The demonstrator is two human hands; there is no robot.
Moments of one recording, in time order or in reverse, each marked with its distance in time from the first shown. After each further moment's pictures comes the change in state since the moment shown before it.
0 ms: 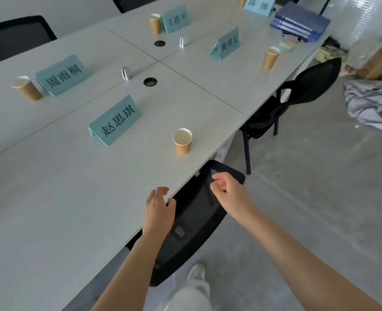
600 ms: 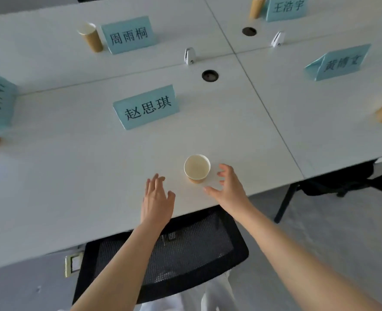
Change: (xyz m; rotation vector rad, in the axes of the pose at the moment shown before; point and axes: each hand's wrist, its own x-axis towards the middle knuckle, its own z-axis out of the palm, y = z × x) left_hand 0.140 0.036 0.078 0.033 0.264 -0.388; right_hand 0.248 -0.001 -0.012 -0.182 -0.431 -0.221
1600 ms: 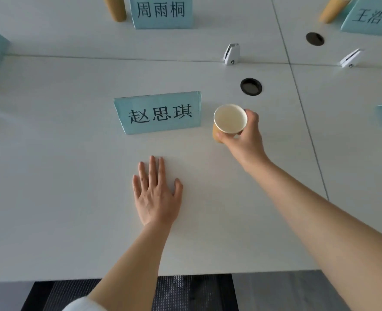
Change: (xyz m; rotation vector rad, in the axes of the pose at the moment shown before) left_hand 0.134 0.008 0.051 0.275 0.301 -0.175; right_hand 0.240 -0.079 -0.012 0.097 0.134 -0.237
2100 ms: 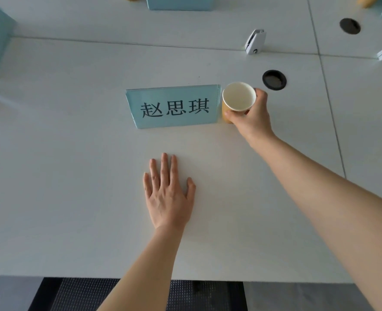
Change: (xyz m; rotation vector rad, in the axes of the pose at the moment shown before) left_hand 0.002 0.000 0.002 0.010 0.017 0.007; right_hand 0.063 -0.004 0.037 -0.078 -0.012 0.017
